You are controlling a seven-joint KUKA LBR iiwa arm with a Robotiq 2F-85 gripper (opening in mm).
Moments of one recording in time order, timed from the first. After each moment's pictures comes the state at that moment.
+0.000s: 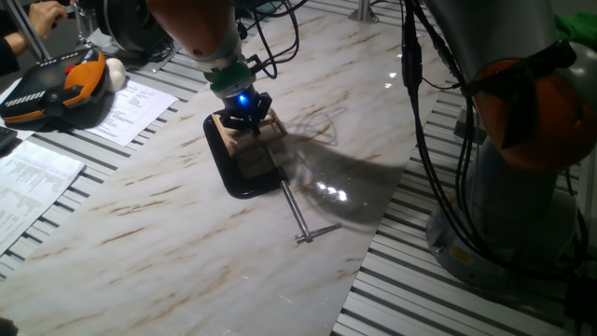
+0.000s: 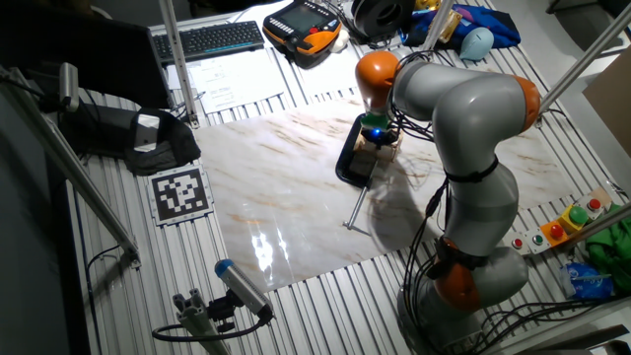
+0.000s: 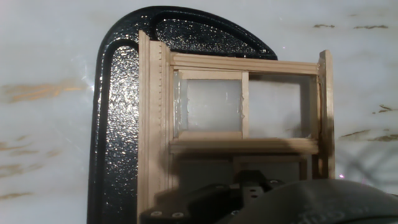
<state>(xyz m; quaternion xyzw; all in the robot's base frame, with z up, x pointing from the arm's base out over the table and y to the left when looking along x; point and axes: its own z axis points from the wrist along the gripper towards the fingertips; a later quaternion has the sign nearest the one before) 0.545 -0.052 0.045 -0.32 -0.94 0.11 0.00</state>
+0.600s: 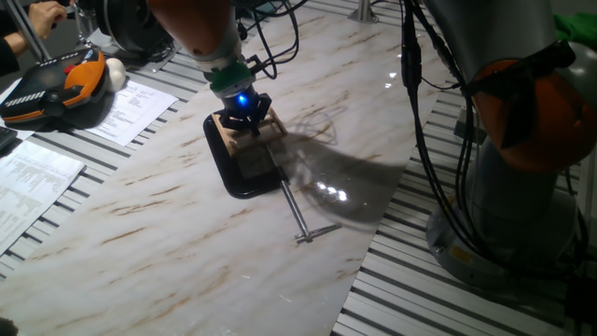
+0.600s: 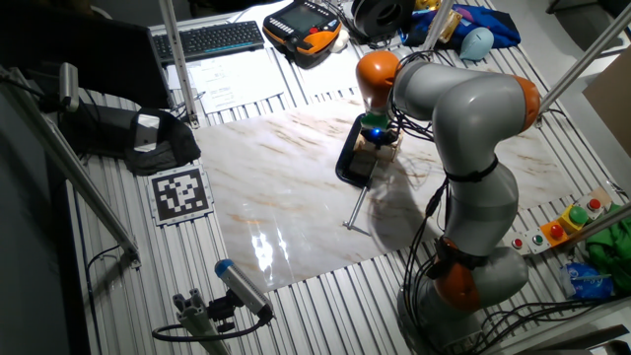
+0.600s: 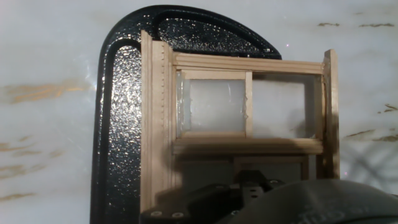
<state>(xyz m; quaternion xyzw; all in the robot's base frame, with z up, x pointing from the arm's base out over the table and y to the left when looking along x) 0.546 -0.050 0.044 -0.32 -0.94 0.11 0.00</state>
